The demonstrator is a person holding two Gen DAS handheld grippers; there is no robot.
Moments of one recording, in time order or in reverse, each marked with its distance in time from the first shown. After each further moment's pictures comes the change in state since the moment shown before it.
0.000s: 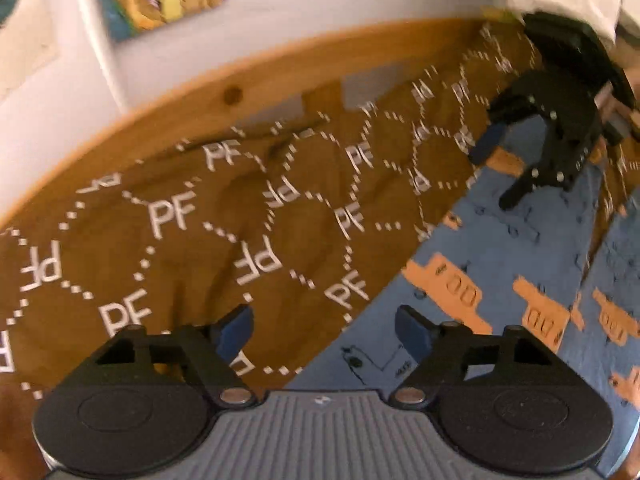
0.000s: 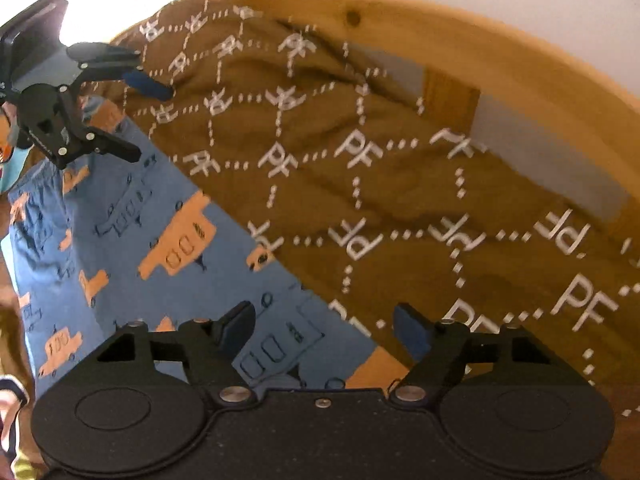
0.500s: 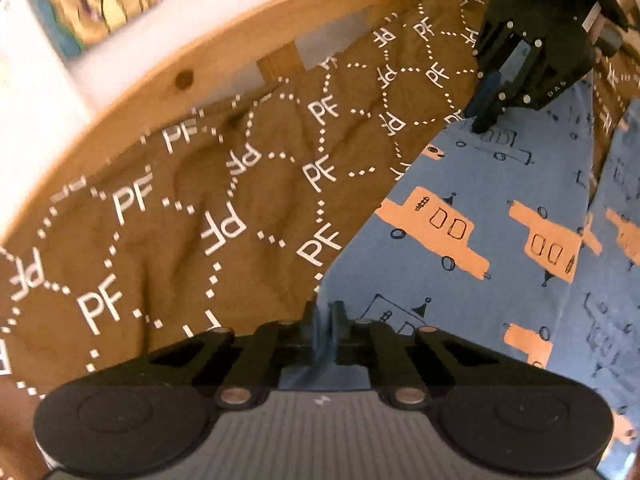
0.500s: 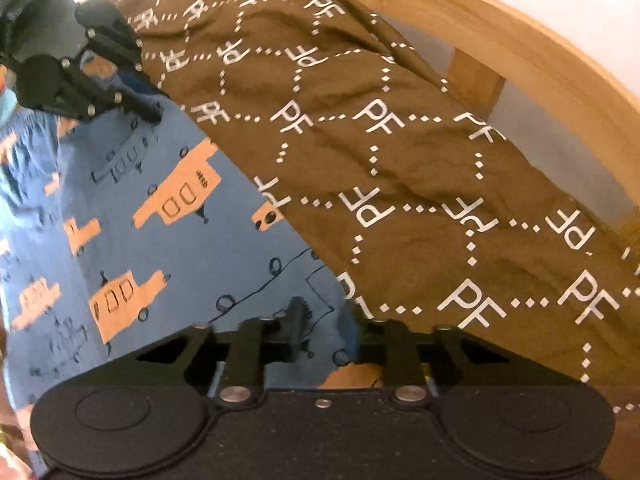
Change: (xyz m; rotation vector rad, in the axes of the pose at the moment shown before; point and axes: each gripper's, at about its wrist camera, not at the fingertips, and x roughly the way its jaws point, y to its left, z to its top) left arm 0.008 -0.042 -0.024 0.182 0.047 0.117; right arm 0.001 0.035 -0.007 -0.138 0.063 -0.143
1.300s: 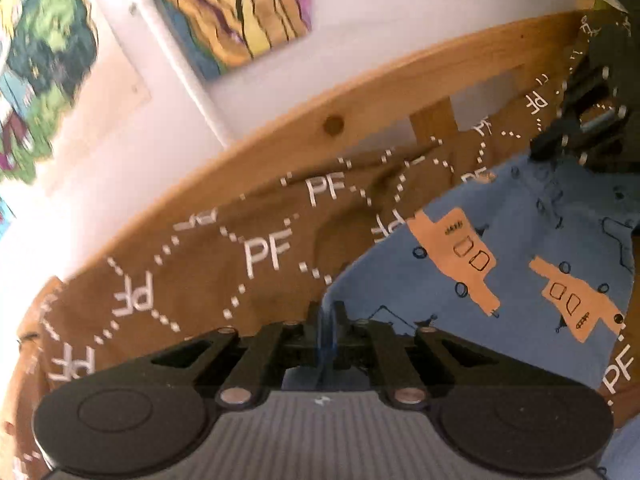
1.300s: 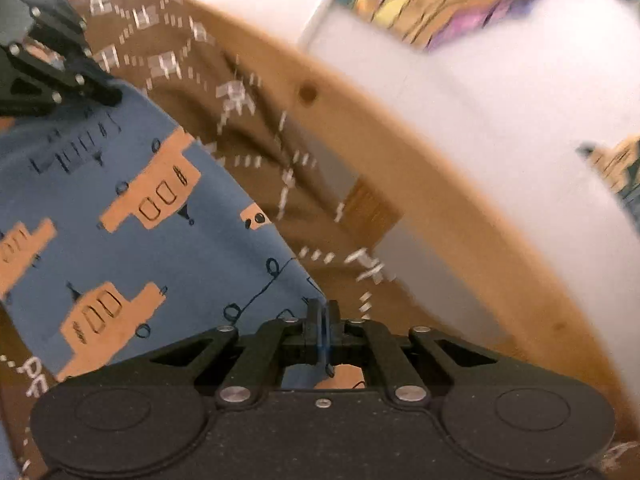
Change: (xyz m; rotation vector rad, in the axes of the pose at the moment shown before) left arm 0.010 0.034 0.037 -0.246 -0.084 0.348; right arm 0.029 -0.005 0.052 -0.019 -0.176 -0.409
